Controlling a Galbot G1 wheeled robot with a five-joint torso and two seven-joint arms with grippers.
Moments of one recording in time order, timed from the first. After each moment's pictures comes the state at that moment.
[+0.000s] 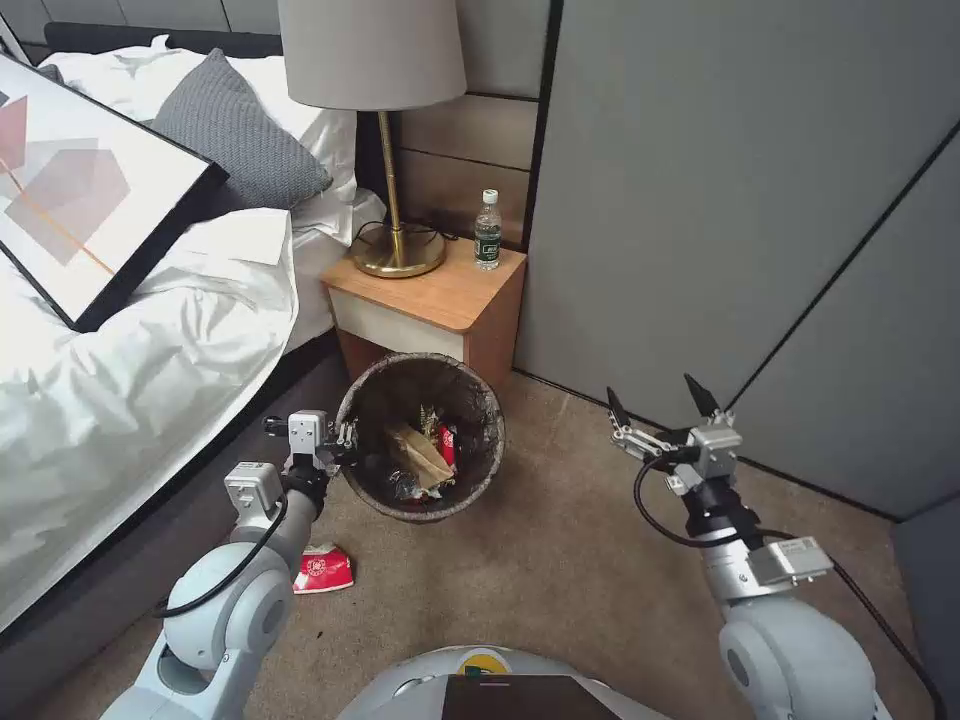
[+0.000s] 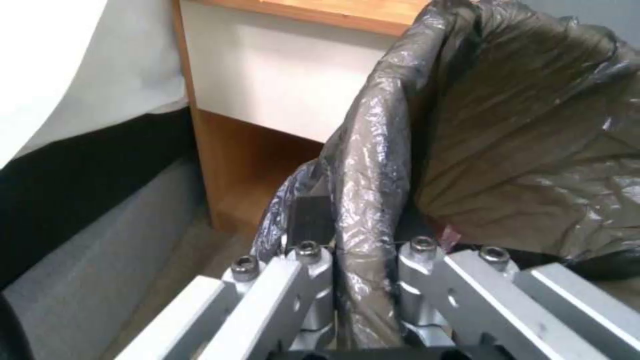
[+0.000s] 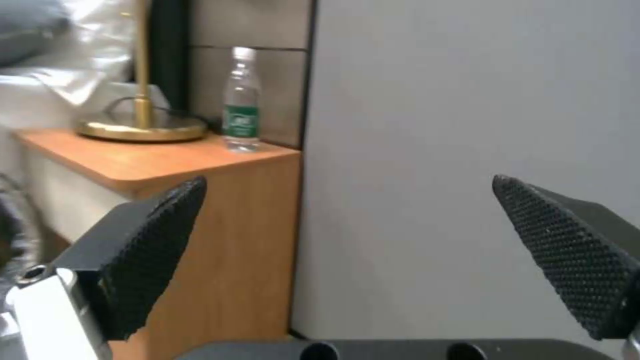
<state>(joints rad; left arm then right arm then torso) 1.55 -1.24 -0.53 -2.37 -0.45 0.49 -0.18 -1.76 1.37 0.67 2.37 0.15 0.09 -0.03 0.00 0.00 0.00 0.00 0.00</state>
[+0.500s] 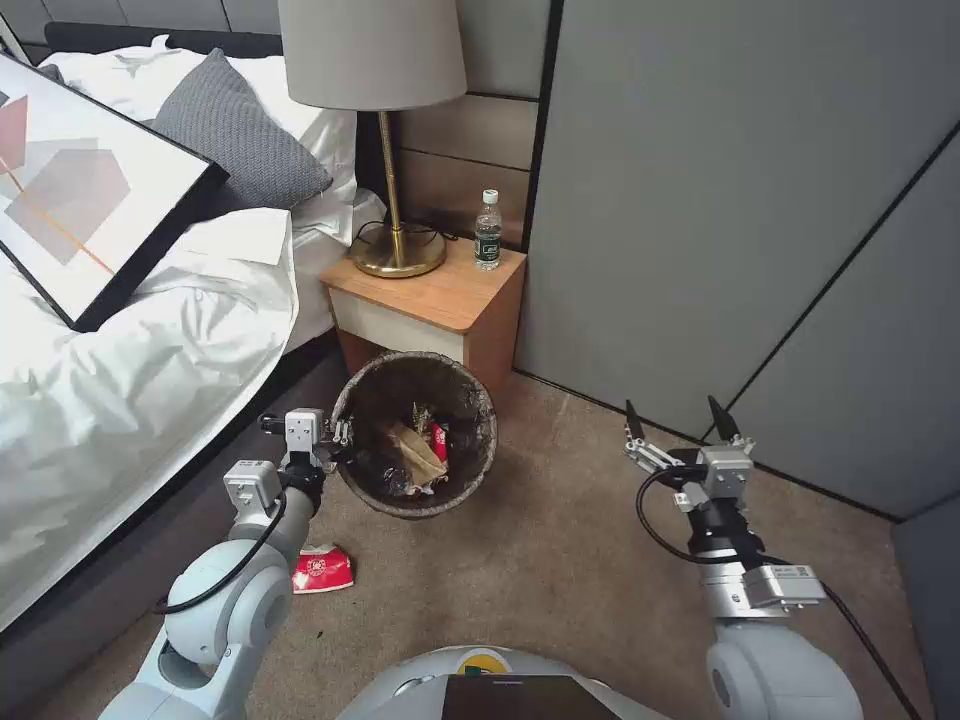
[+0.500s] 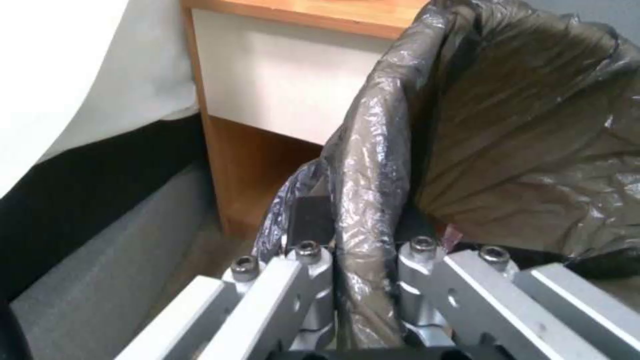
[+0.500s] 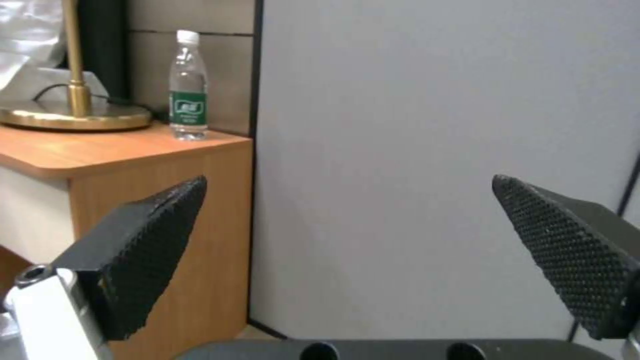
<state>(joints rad) 1.54 -1.24 -0.54 -2.36 -0.44 0.49 -0.18 -1.80 1.44 0.68 2.37 0.09 0.11 0.02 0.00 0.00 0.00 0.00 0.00</state>
